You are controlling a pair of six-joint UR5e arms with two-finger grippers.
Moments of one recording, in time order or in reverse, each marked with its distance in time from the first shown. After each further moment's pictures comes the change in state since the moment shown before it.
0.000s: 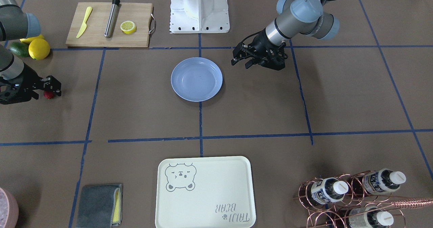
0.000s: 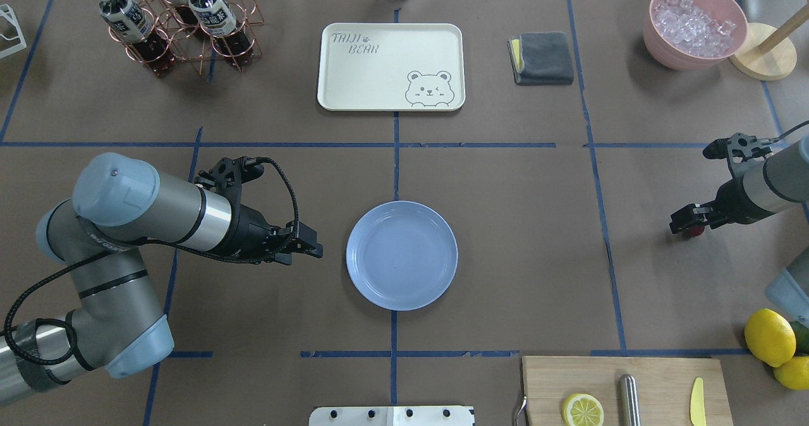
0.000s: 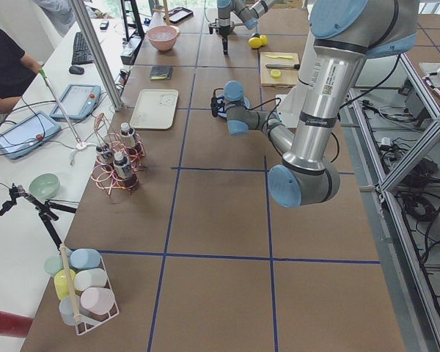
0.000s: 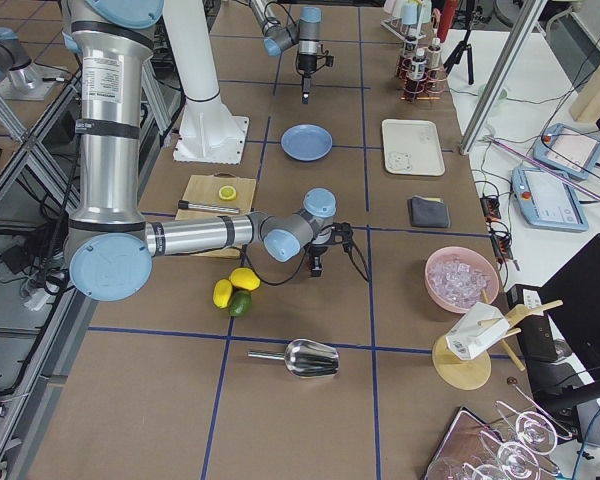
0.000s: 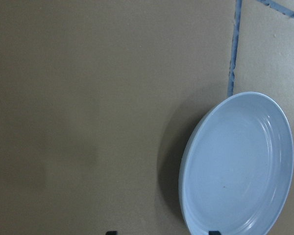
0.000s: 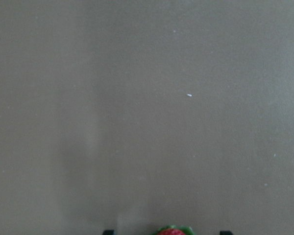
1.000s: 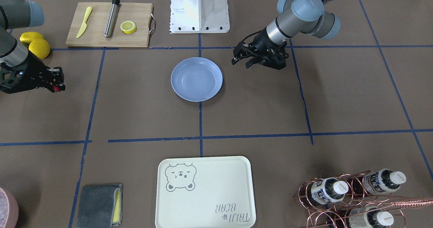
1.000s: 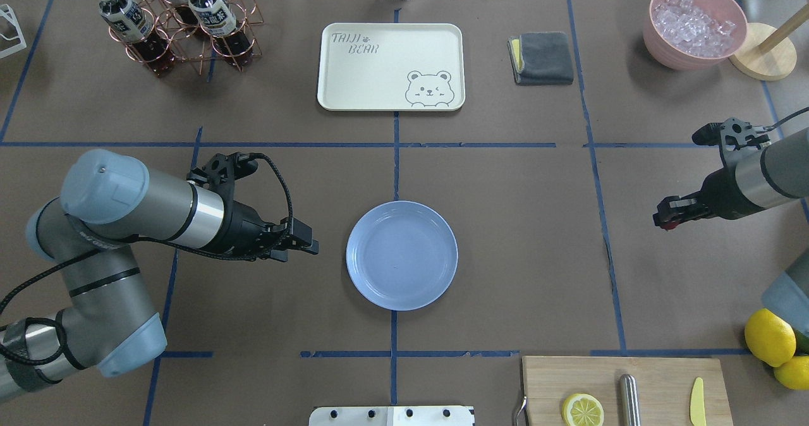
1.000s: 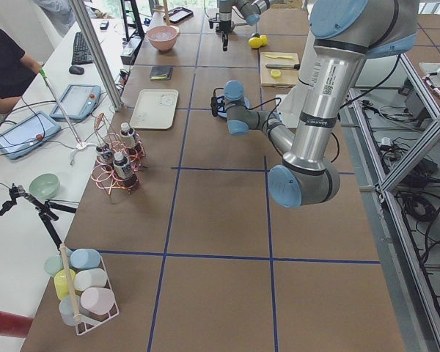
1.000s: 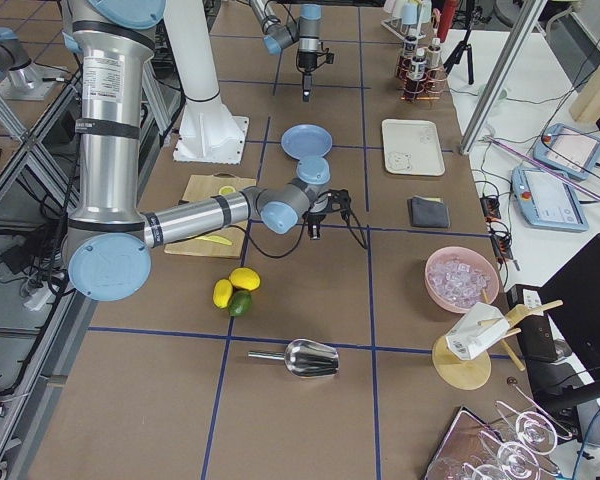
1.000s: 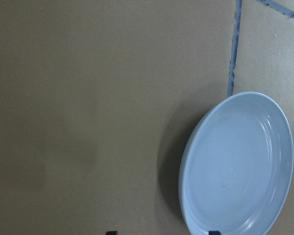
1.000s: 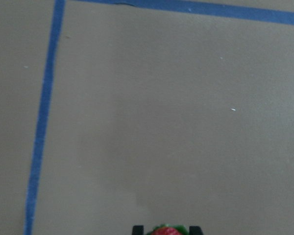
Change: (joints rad) left arm -0.021 0.027 -0.035 0.000 -0.003 0.002; right arm -0.049 0.002 0.231 -0.047 -0.001 0.191
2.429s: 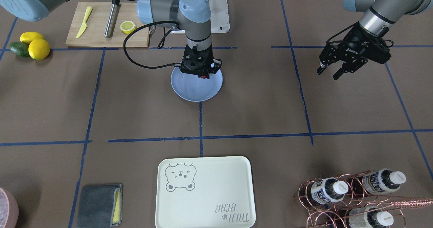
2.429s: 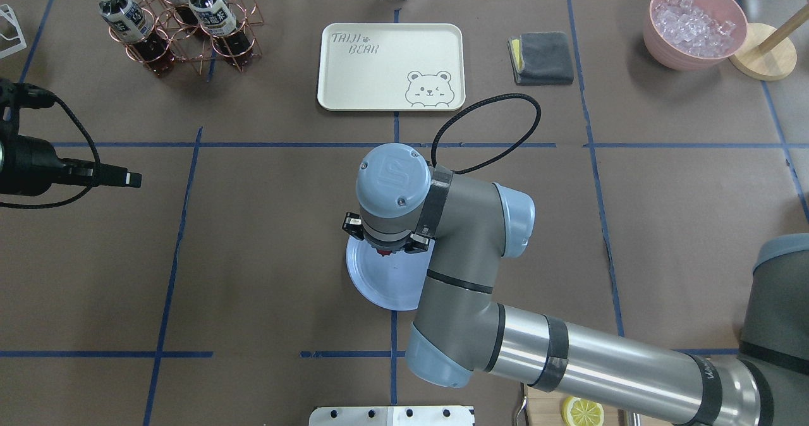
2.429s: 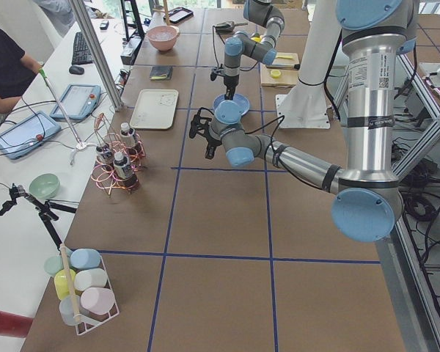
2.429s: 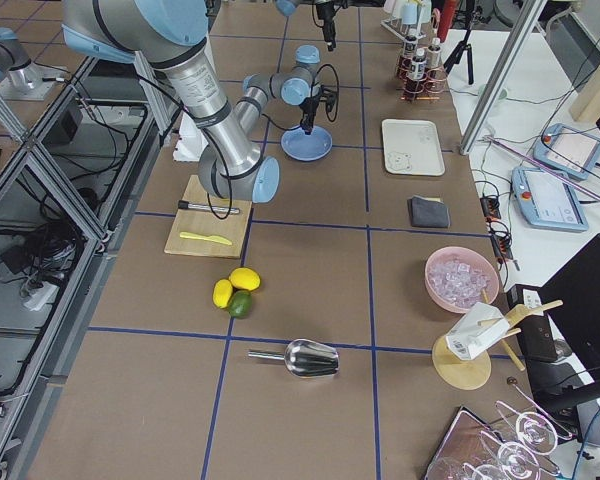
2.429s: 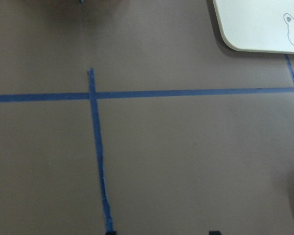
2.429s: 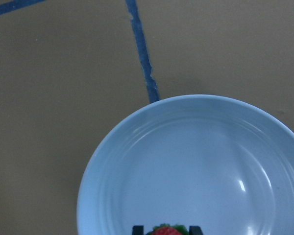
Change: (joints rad) left arm -0.339 0.346 -0.138 -0.004 -0.006 0.511; right arm -0.437 0.894 -0.351 -0.505 -0.348 0.620
